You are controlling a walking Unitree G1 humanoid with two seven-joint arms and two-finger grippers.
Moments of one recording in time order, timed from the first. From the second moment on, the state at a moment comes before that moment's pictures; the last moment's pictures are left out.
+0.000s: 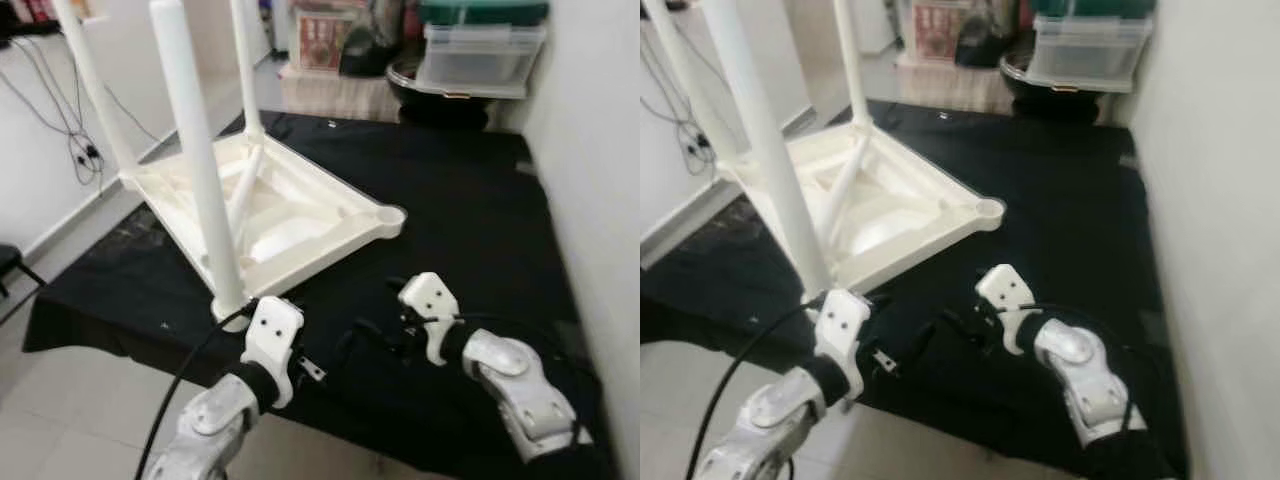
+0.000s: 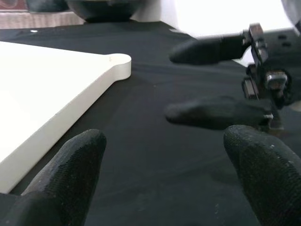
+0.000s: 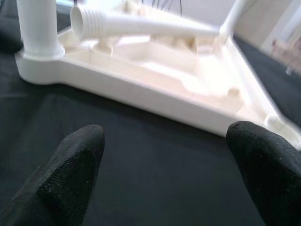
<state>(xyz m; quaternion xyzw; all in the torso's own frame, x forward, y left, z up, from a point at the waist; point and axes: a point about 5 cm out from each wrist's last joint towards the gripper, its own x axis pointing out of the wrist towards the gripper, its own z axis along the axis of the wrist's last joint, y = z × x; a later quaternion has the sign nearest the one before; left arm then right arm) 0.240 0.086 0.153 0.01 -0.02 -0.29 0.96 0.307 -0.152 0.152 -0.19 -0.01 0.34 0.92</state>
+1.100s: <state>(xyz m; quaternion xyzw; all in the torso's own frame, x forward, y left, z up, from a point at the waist) 0.240 0.086 0.145 0.04 0.01 -0.33 0.94 0.333 -0.158 0.153 -0.26 0.00 0.18 0.95</state>
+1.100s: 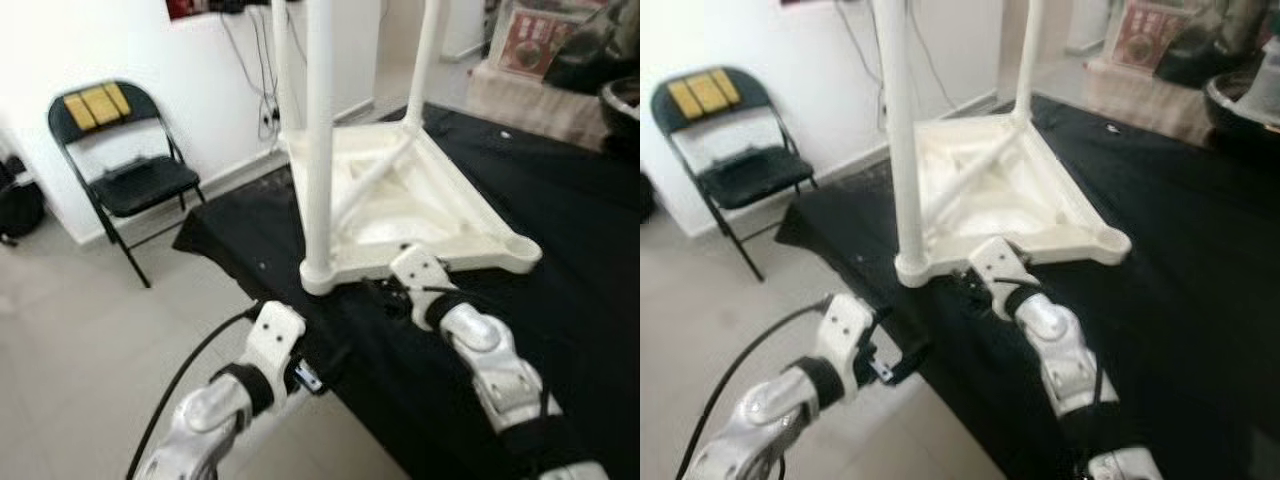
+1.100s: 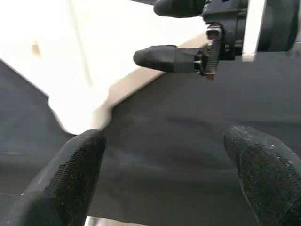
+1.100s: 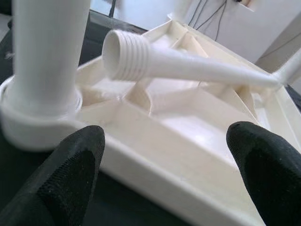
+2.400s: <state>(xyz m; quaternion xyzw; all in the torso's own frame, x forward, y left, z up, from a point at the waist) 0.226 0.064 0.144 0.02 0.02 -0.42 0.91 0.354 -0.161 0.187 -0.48 0.24 0.49 0.69</state>
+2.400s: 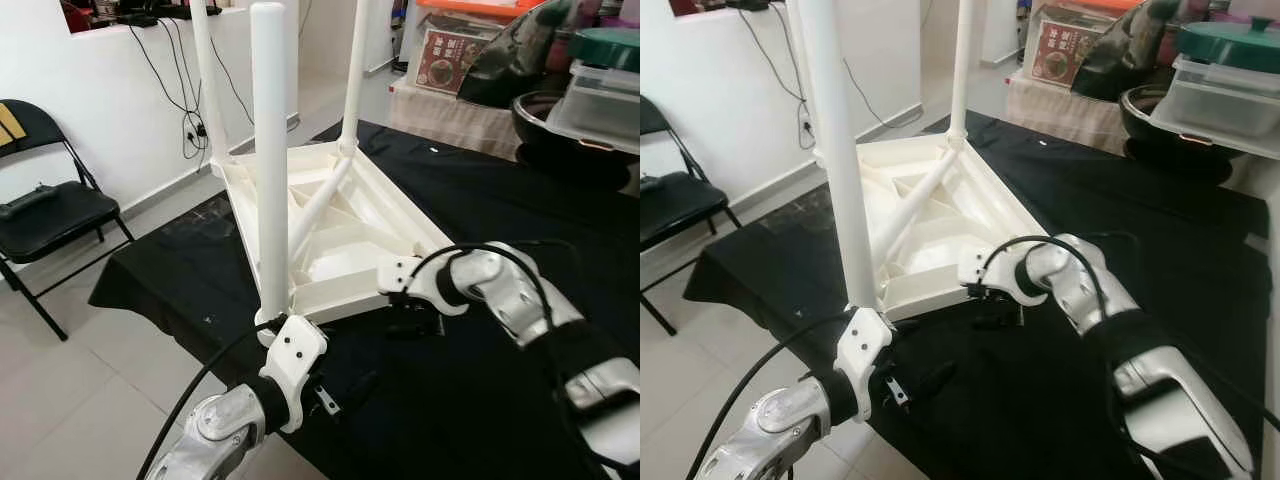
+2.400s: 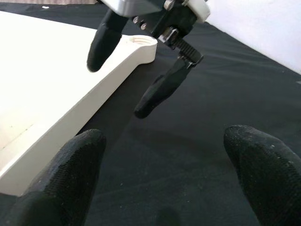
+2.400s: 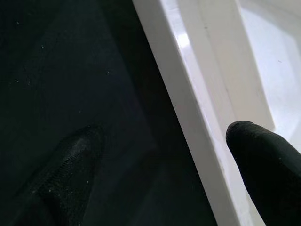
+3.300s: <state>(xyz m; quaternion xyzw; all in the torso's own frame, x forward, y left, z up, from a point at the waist) 0.220 0.063 0.144 0.01 0.02 -0.41 0.91 0.365 -0.156 0.196 -0.57 0.34 0.47 0.59</state>
